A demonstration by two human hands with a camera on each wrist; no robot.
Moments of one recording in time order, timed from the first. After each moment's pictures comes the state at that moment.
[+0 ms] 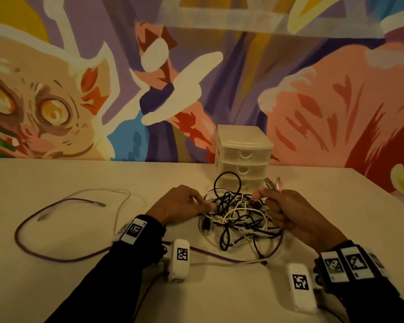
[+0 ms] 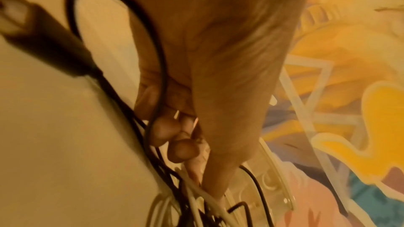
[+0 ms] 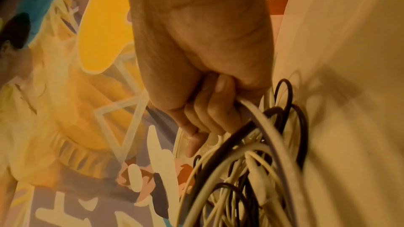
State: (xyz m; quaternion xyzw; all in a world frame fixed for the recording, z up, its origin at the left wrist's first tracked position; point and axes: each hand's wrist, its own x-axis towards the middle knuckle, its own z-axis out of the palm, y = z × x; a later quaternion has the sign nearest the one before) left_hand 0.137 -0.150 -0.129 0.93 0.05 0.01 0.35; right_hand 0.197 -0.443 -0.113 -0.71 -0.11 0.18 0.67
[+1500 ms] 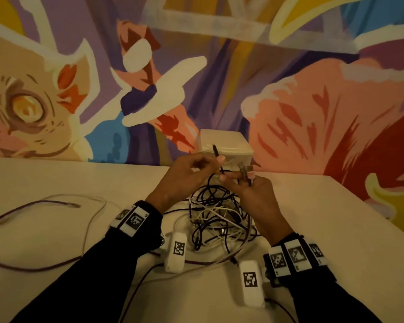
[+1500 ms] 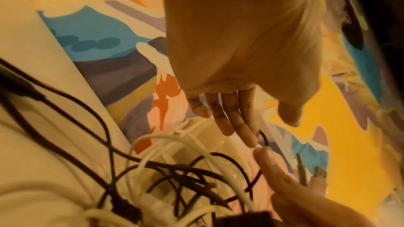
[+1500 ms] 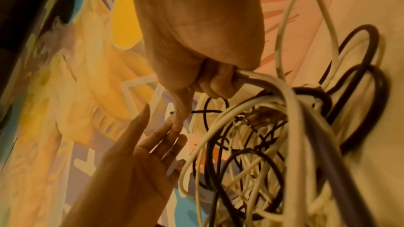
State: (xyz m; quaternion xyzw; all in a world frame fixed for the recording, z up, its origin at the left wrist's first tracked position) left_hand 0.166 -0.213 -0.074 0.79 -0.11 0.22 0.56; right_hand 0.206 -0.403 -0.099 -0.68 -0.20 -0.04 0.70
